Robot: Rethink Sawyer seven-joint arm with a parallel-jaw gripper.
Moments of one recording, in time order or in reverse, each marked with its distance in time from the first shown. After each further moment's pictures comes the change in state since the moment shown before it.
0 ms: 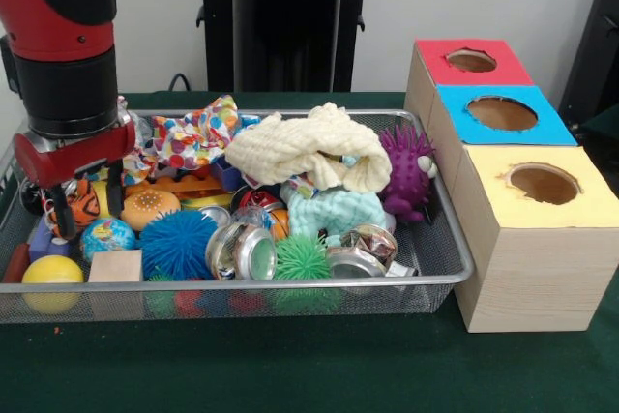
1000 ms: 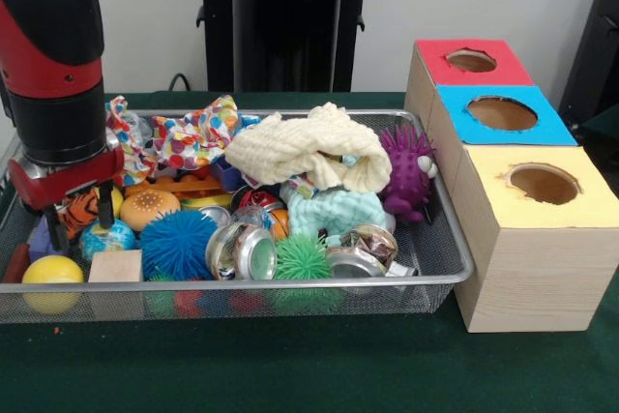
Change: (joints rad) arm 0.001 0.075 -0.053 -0.050 -0.008 0.006 0.000
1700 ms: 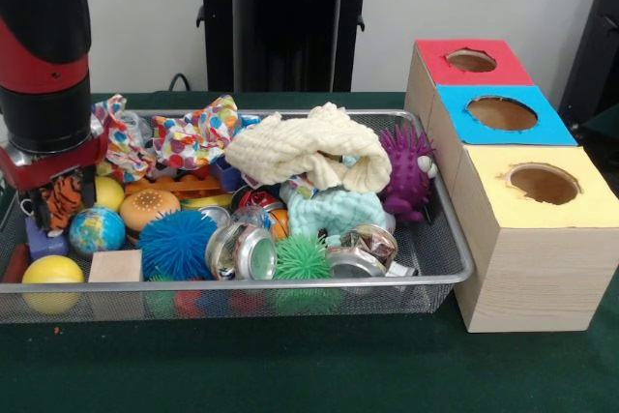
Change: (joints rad) arm 0.030 -0.013 -0.076 -0.016 -0.002 0.076 0.000
